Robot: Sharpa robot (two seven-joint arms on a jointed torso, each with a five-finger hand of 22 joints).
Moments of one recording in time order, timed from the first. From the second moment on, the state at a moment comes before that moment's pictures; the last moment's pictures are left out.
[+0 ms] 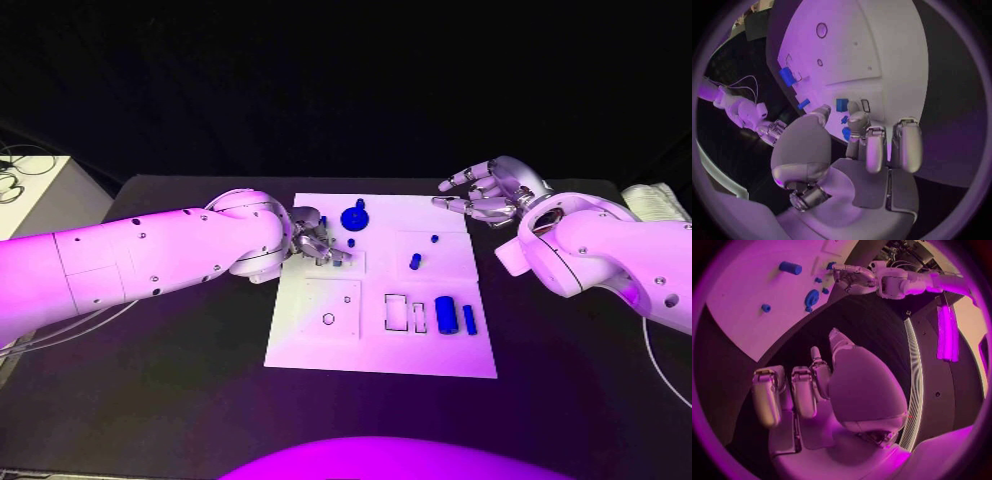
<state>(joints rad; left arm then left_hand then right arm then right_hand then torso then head) 1.27 -0.75 -0.10 1.46 -1.11 0.01 -0.52 0.99 -0.14 0.12 0.30 0.18 0.98 0.03 0.61 0.93 1.30 -0.03 1.09 0.97 1.47 -0.09 1.57 1.31 0.06 1.43 0.03 1.47 1.31 1.35 -0.82 -0.16 1.56 -0.76 -0.54 -0.09 1.42 -0.14 0.13 0.28 0.16 0.88 0.17 0.17 0.31 1.40 0.09 1.38 1.31 1.47 0.02 1.57 1.31 0.01 1.47 0.13 1.55 1.31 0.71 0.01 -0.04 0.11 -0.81</state>
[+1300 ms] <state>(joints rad) 1.27 -0.74 -0.10 1.47 -1.06 -0.02 -0.52 1.13 -0.07 0.03 0.29 0.18 0.96 0.05 0.55 0.88 1.27 -0.02 1.06 0.92 1.47 -0.08 1.57 1.31 0.06 1.41 0.05 1.46 1.31 1.35 -0.82 -0.16 1.56 -0.76 -0.54 -0.10 1.42 -0.14 0.13 0.28 0.16 0.88 0.17 0.17 0.31 1.40 0.09 1.38 1.31 1.47 0.02 1.57 1.31 0.01 1.47 0.13 1.55 1.31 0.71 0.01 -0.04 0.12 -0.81</state>
